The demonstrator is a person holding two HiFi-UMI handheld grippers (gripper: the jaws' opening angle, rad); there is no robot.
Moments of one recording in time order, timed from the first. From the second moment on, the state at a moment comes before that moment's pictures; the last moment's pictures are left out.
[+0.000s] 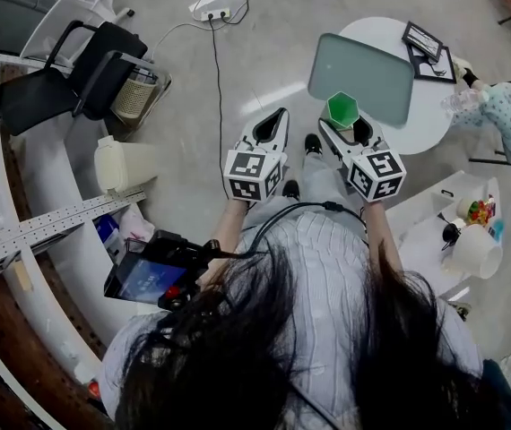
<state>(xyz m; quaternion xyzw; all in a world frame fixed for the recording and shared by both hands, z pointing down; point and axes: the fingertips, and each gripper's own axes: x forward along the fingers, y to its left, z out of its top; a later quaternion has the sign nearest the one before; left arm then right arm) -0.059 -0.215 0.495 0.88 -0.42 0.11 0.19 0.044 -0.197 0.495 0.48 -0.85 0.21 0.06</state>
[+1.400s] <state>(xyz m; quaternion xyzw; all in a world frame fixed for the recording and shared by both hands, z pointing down) 0.019 -0.347 0.557 0.87 -0.41 0.18 0.21 0.100 -0.380 0.593 0.46 -0.85 0.25 0.10</state>
